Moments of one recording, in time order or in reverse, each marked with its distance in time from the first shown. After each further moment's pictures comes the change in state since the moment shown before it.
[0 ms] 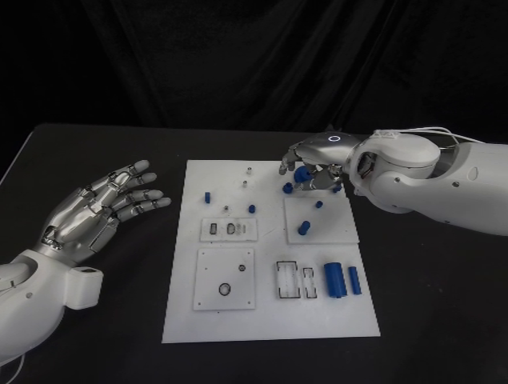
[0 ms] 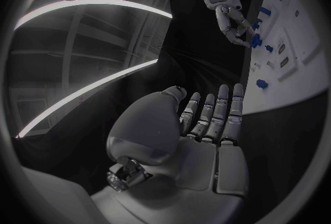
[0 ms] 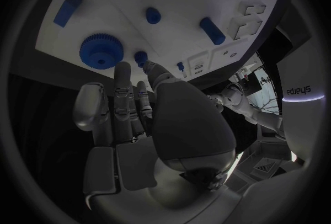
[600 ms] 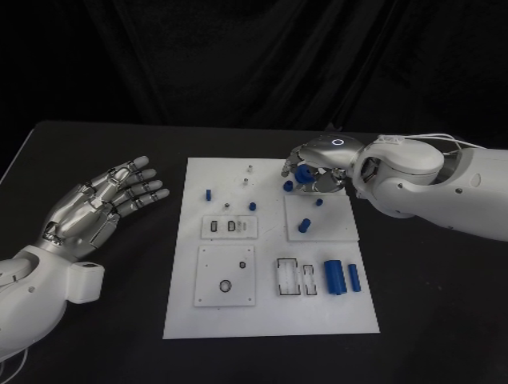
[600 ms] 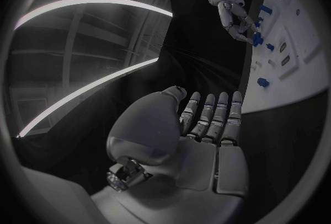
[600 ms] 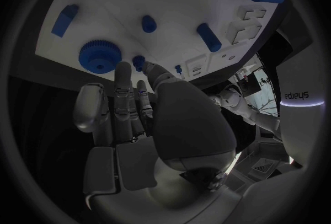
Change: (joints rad) left arm 0.000 0.009 0.000 -0.011 0.013 -0.001 0.000; left_hand 0.000 0.000 -0.003 -0.003 0.000 0.004 -0.003 0.004 0.000 -0.007 0.007 0.005 -0.011 -0.108 -0.017 -0.128 -0.072 0.000 -0.125 -0.021 -0.093 -0.050; right arm -0.029 -0.018 0.000 0.007 -0.022 -0.040 0.005; right_hand -0.007 -0.007 0.035 -0.006 0.038 0.034 0.002 -0.028 0.009 0.038 -0.001 -0.029 -0.002 0.001 0.000 0.000 0.003 -0.001 0.004 -0.002 0.018 0.030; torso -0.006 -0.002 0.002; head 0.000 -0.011
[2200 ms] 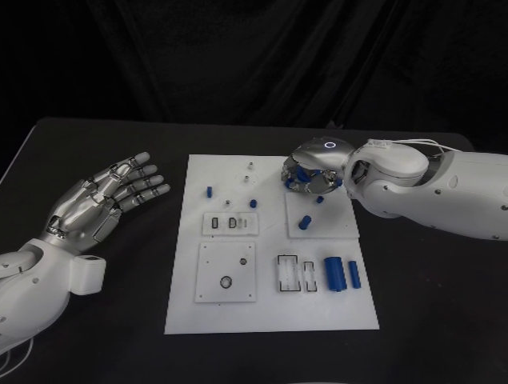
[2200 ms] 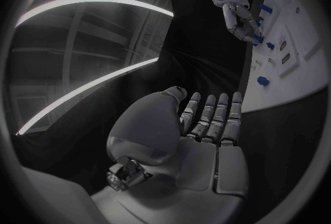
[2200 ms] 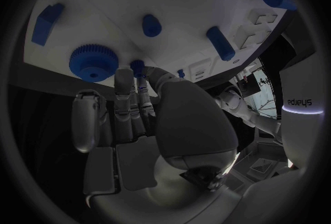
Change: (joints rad) left arm 0.000 0.018 -0.005 -0.040 0.011 0.033 0.000; left_hand 0.004 0.004 0.005 -0.017 0.000 -0.007 0.007 0.000 -0.001 -0.013 0.012 -0.009 -0.016 -0.009 0.009 -0.044 -0.030 0.000 0.000 0.015 -0.005 -0.007; right arm -0.042 0.069 0.000 -0.081 -0.006 -0.038 0.022; right_hand -0.035 -0.004 0.156 -0.011 0.019 0.193 0.029 -0.046 0.072 0.289 -0.022 -0.112 -0.024 0.090 -0.002 0.085 0.107 -0.046 0.098 0.004 0.091 0.127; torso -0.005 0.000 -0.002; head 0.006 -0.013
